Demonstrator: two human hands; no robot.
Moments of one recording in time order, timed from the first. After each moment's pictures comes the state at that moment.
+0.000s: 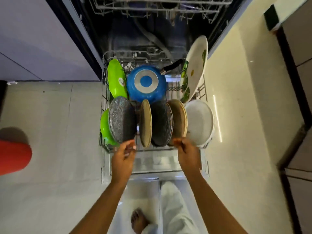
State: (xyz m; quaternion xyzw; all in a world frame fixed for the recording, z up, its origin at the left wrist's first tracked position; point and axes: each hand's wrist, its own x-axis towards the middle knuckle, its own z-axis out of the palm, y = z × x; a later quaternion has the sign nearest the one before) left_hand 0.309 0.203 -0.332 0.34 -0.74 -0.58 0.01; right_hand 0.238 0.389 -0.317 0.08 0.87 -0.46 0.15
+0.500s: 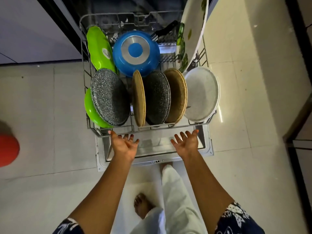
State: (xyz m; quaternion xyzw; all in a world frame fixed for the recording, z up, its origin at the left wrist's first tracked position) left_hand 0.302 0.218 -0.423 0.59 -0.15 -0.79 0.01; right_hand 0.259 0.410 -0.424 0.54 0.33 -0.76 0.17
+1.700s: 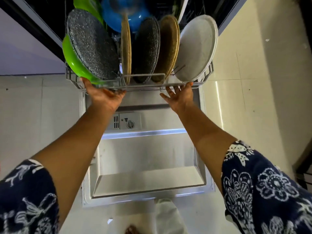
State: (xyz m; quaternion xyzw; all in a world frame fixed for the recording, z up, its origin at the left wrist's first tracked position) left_hand 0.038 0.134 -0.426 0.37 -0.18 -0.91 0.08; right_hand -0.013 0.342 -0.427 0.39 0.35 -0.82 0.21
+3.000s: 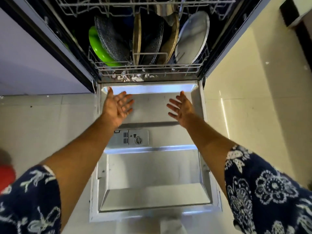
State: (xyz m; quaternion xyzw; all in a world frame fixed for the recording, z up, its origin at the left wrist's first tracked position) left_hand 0.035 0.113 -0.409 0.39 -0.46 -0.79 -0.07; right_hand -0.025 0.340 -0.409 0.27 0.57 -0.71 0.33
